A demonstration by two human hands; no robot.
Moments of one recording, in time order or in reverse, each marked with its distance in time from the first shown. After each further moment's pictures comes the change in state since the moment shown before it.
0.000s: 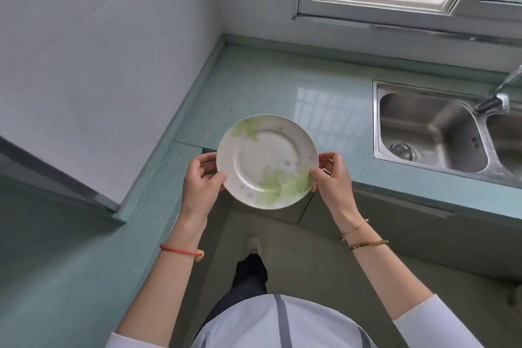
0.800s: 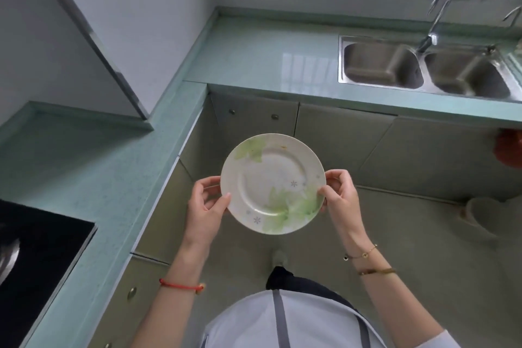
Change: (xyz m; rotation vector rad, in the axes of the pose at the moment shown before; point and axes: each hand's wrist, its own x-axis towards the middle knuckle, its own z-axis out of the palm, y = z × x) left_hand -0.389 -0.085 -0.124 -0.017 -0.102 -0.037; right_hand -0.393 0.105 -0.102 0.079 0.067 -0.006
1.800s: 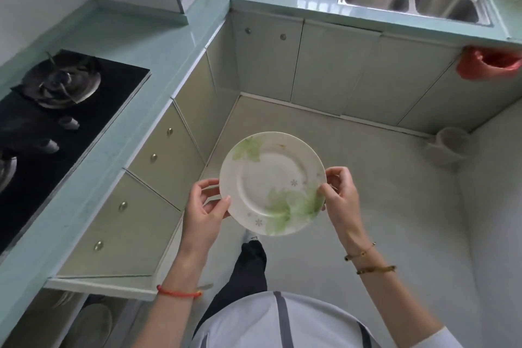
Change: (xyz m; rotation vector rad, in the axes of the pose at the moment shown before) left_hand -0.506 -0.160 -0.126 -0.037 0.073 -0.036; right_hand -0.479 0.113 -0.152 -0.102 -0.065 0.000
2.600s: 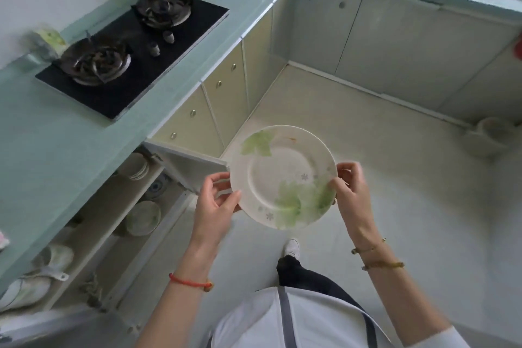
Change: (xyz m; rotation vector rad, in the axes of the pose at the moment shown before) left_hand -0.306 -0.087 -0.145 -0.060 0.158 -0.007; right_hand -0.304 0.050 -0.015 0.022 -0.196 -0.003
